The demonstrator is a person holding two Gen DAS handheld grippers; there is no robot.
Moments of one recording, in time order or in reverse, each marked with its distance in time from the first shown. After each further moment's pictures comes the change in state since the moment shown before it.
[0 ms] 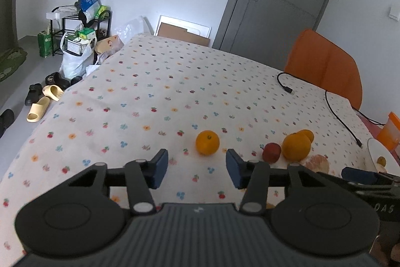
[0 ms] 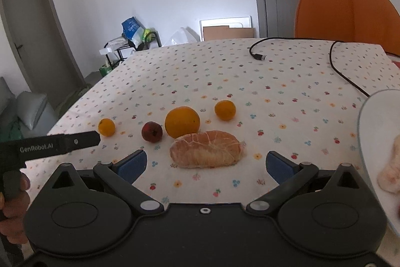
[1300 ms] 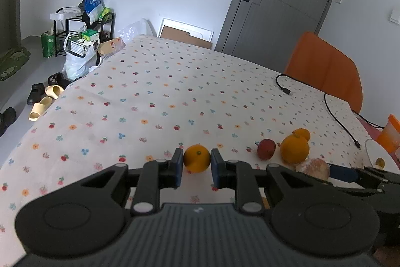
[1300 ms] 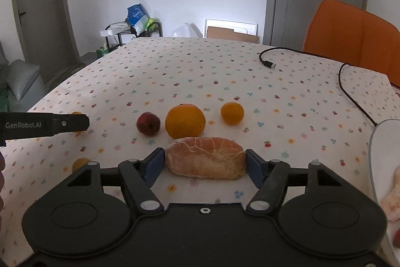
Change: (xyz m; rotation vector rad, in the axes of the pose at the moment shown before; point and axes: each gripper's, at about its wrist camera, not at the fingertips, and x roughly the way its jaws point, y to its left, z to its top) left arm -0.010 -0.007 -0.011 -0.018 -0.032 0.012; right arm 0.011 0.017 -0.003 -0.162 -0.002 -0.045
